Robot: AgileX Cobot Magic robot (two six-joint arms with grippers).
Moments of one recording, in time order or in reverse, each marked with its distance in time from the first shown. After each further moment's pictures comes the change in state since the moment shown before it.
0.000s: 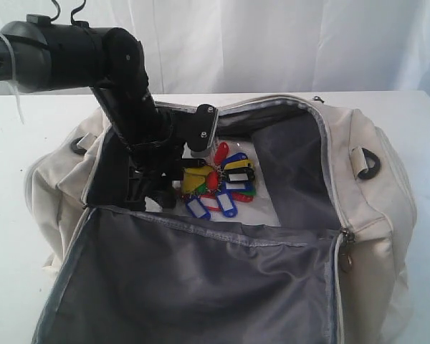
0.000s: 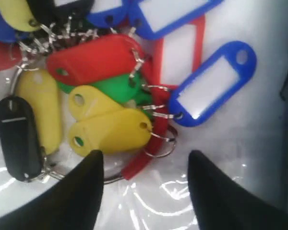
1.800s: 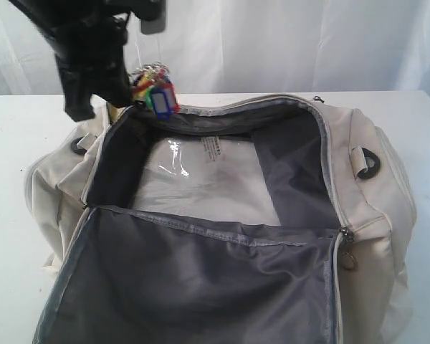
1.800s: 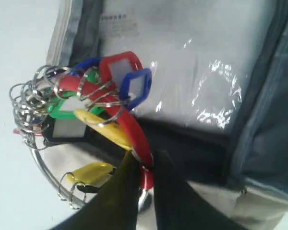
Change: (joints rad) left arm 0.040 -0.309 -0.147 0.144 0.237 -0.297; right arm 0.000 0.000 0.000 0.000 0.000 0.011
